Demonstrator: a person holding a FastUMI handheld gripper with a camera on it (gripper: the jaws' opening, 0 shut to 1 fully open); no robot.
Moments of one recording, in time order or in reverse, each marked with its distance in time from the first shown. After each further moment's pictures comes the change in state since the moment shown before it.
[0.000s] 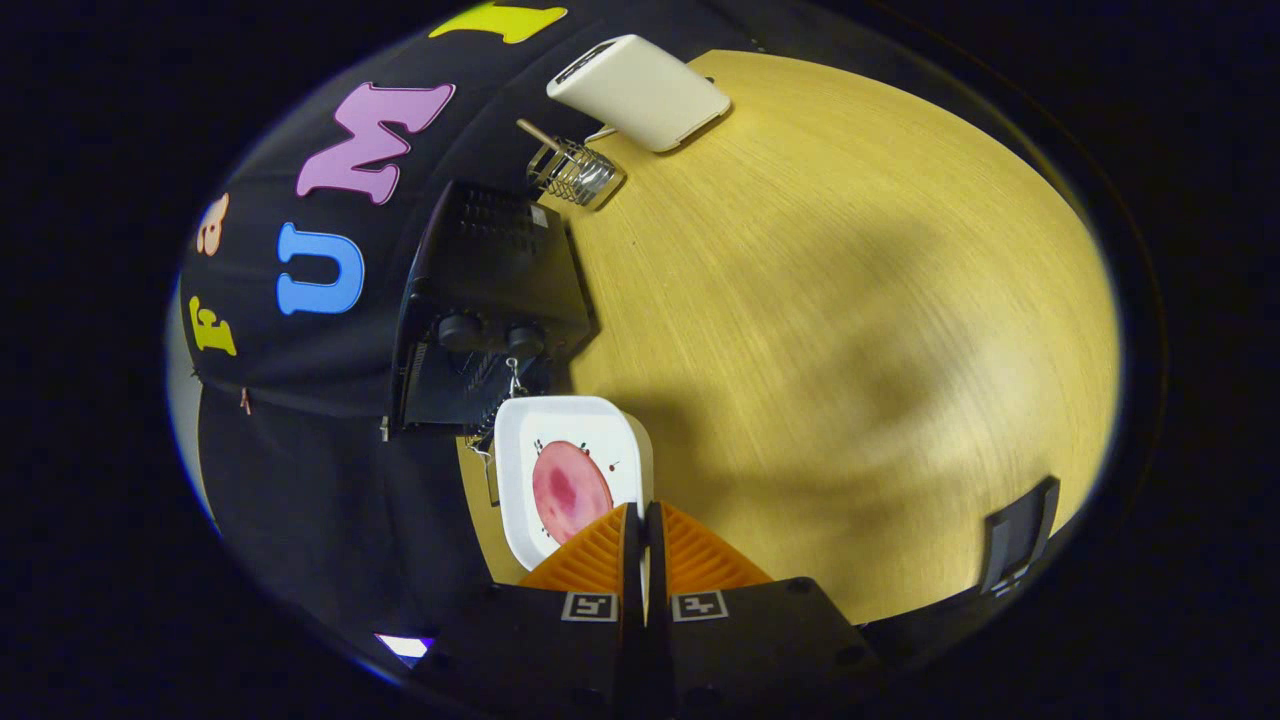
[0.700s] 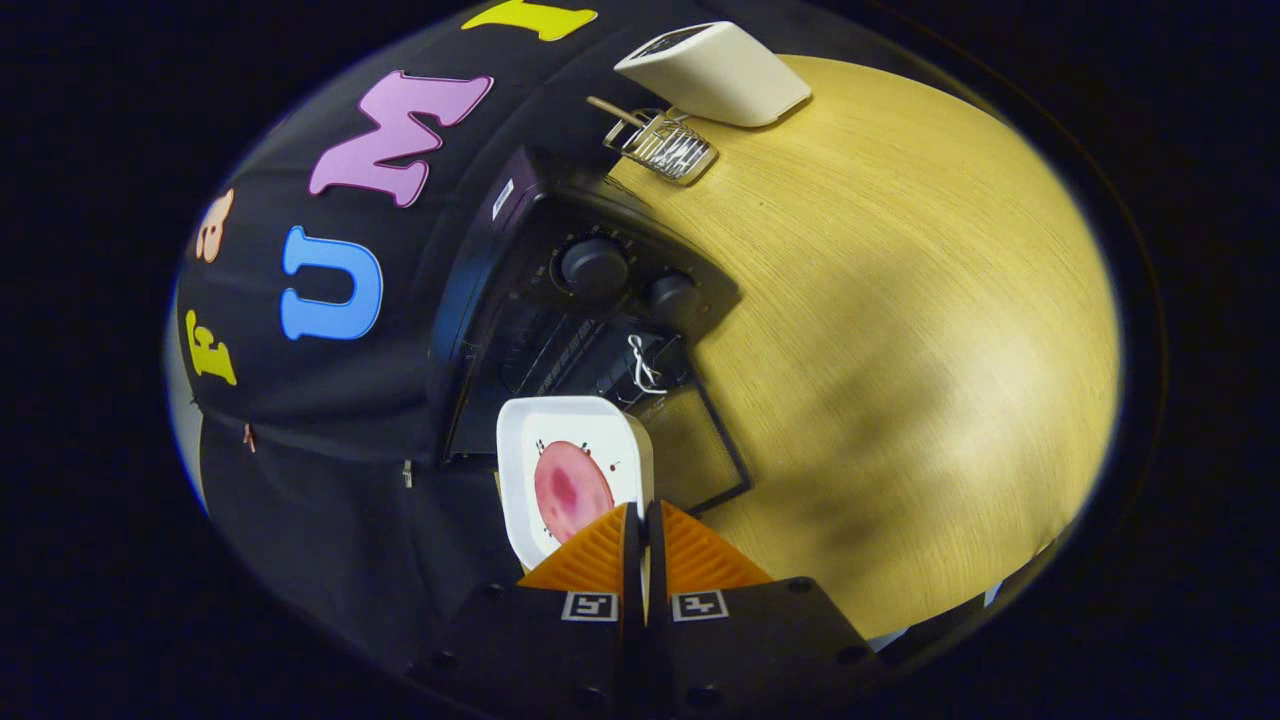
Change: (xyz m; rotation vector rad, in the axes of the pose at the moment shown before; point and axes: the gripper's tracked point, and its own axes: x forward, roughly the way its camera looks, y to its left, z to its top) arm 0.092 0.133 -0.027 0.101 -0.158 0.012
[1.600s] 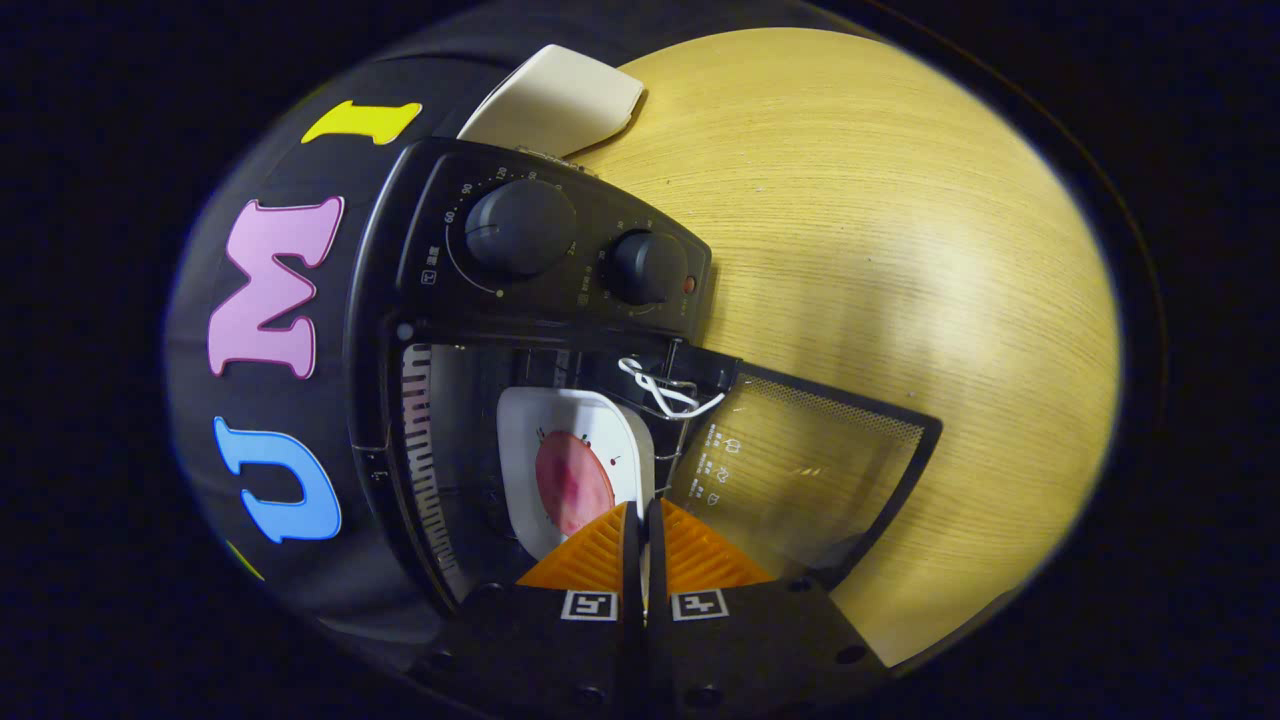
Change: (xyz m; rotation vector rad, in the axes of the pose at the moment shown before) arm 0.109 0.038 0.022 0.540 -0.354 -0.144
